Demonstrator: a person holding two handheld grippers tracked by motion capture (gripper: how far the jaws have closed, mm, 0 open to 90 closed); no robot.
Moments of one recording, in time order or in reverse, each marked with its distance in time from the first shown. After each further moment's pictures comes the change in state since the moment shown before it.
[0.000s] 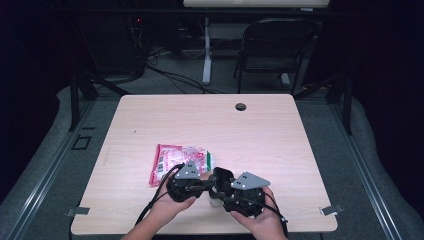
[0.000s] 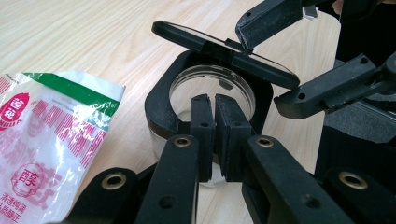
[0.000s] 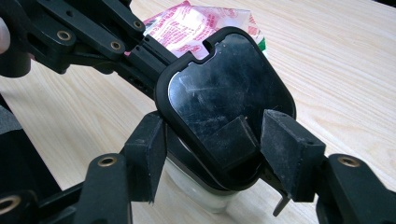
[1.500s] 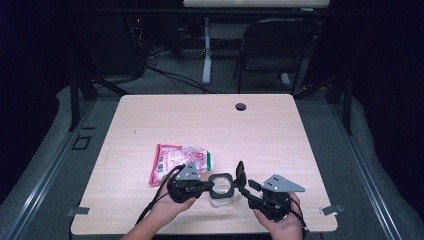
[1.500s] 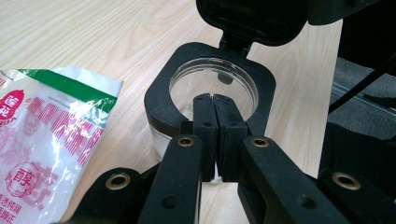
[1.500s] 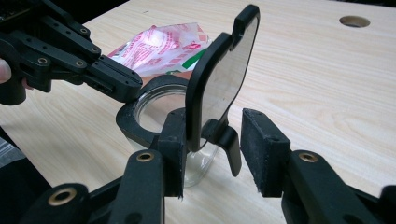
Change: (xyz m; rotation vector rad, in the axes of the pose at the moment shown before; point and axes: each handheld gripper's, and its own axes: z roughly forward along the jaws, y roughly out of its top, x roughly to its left) left arm 0.001 -0.004 0.003 -0.001 -0.002 0.013; right arm -0.031 -0.026 -0.041 -0.095 -0.044 0.171
